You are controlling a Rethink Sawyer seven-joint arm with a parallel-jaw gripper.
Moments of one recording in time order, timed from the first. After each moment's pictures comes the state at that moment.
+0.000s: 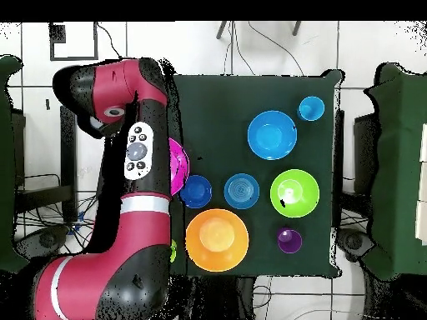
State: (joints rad) arm 0.20 -0.07 -0.29 0.56 0.11 1.52 2.71
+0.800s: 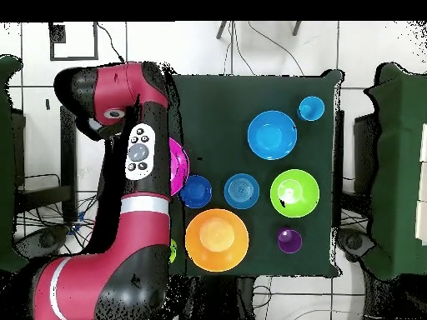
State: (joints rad) arm 0.21 -0.07 -0.29 0.59 0.15 1.52 2.71
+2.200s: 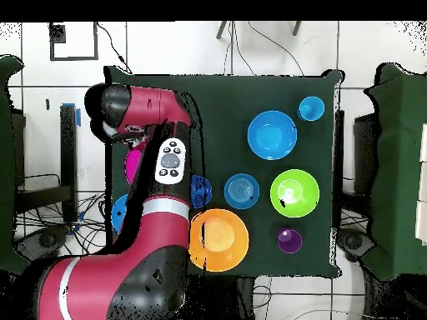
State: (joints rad) arm 0.16 -0.15 -0.19 0.88 0.30 1.15 2.71
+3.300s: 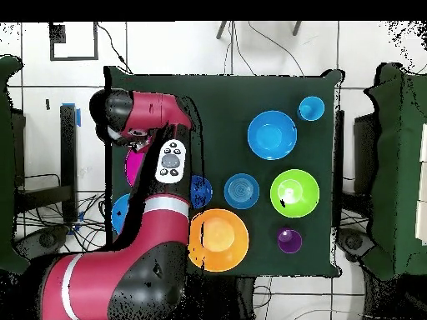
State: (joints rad) arm 0.16 -0.11 -0.20 0.88 0.29 1.12 2.71
